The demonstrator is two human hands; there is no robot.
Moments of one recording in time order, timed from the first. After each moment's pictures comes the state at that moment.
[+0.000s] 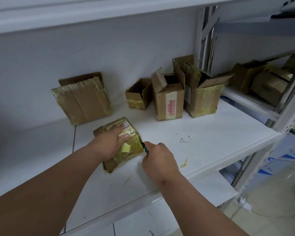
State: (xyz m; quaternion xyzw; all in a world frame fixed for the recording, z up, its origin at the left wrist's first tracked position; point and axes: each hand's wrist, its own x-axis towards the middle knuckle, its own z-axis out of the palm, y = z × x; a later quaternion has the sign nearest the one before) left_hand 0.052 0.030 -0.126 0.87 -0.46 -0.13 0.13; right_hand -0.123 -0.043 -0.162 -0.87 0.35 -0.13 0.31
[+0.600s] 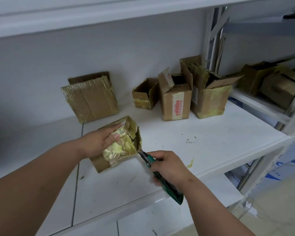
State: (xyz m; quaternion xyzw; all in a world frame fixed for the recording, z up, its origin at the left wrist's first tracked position) left_hand 0.073 0.072 -0.098 0.85 -0.49 -0.18 0.11; right_hand -0.145 -0.042 -0.159 -0.66 0.32 -0.08 0.67
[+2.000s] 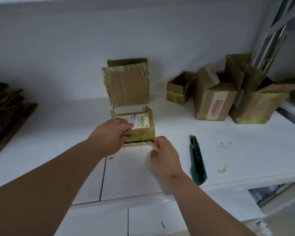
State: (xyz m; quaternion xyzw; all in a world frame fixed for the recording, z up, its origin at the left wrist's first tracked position) left_hand 0.095 0.133 -0.133 0.88 -0.47 0.04 0.08; right_hand -0.060 0.008 -0.180 -0.83 0.31 -0.14 0.44
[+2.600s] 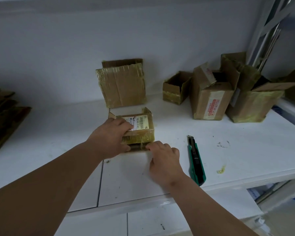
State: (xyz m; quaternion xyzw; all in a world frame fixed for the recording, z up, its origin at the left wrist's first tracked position) left_hand 0.094 0.122 -0.132 0.87 -0.49 0.06 0.04; right_hand -0.064 0.000 -0.192 -0.95 0.20 -0.09 0.22
